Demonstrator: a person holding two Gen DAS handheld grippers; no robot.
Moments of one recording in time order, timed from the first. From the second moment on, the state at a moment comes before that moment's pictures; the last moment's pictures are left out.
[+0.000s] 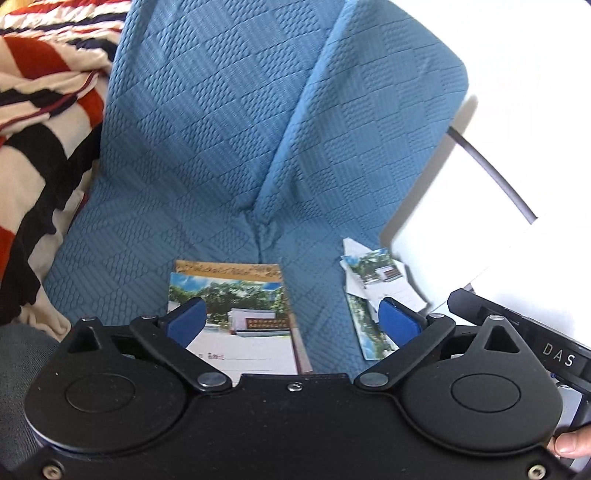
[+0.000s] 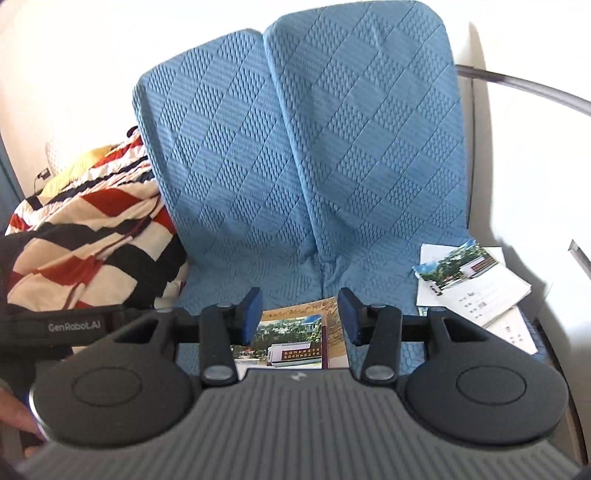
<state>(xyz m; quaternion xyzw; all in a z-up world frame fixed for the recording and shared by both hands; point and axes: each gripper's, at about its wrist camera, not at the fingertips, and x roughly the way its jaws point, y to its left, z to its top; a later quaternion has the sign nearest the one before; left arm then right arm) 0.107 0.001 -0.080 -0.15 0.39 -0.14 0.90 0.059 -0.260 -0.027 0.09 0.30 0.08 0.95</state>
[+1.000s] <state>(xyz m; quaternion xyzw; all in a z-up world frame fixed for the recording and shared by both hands) 0.088 -0.083 -0.080 -0.10 0.39 -0.21 0.89 -0.002 -0.321 -0.038 0.11 0.29 -0.04 0.95</state>
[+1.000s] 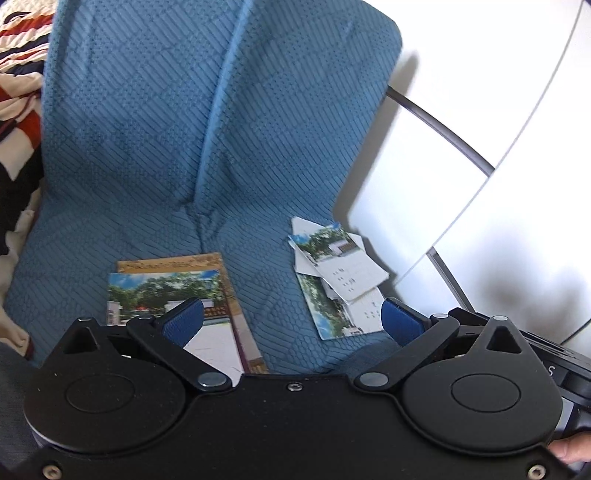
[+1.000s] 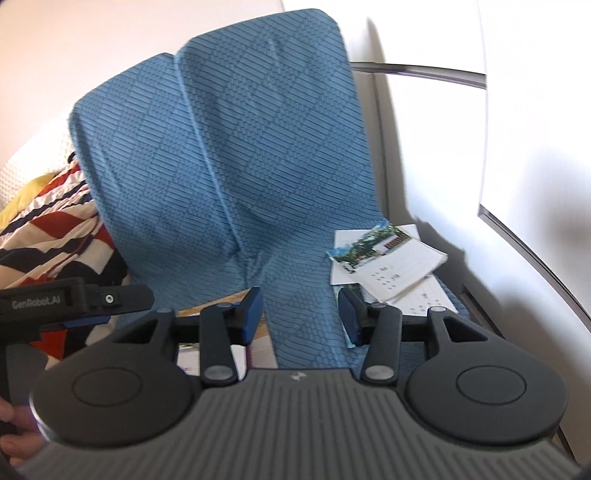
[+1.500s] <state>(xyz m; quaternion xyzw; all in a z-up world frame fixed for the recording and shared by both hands) 0.085 -0.161 -0.109 -0.07 0.42 -0.26 0.87 -0.020 -0.378 -0.053 0.13 0.29 -0.10 0.94</state>
